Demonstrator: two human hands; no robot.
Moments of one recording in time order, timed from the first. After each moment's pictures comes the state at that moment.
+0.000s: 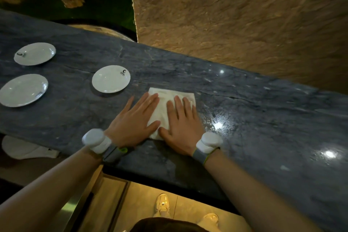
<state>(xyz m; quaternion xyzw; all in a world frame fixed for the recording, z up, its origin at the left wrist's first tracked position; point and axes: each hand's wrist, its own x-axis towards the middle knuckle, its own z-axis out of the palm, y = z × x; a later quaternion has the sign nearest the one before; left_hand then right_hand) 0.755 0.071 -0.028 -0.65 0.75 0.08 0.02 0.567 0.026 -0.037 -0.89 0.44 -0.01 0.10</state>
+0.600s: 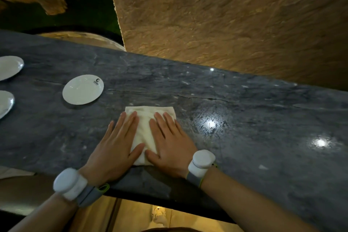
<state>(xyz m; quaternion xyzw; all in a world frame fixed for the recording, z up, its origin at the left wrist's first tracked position) 0.714 0.104 -0.032 -0.69 0.71 0.11 -0.02 0.524 0.039 -0.044 -0.92 0.37 -0.04 0.11</state>
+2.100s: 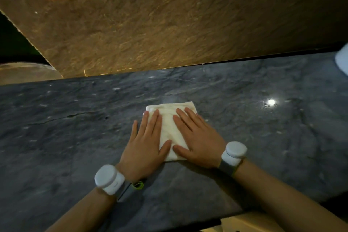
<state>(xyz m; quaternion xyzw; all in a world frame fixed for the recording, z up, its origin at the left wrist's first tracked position) 0.302 -0.020 -0.036 -0.58 0.80 0.12 -0.03 0.100 -0.035 -0.043 -0.86 0.50 -0.02 0.11</state>
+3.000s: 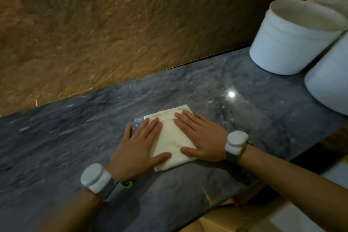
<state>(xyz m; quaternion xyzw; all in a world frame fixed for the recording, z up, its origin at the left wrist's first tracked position) 0.132 -0.066 -0.035 -0.43 0.90 0.12 0.01 -0.124 -0.030 -0.040 -0.85 0.52 0.02 0.05</state>
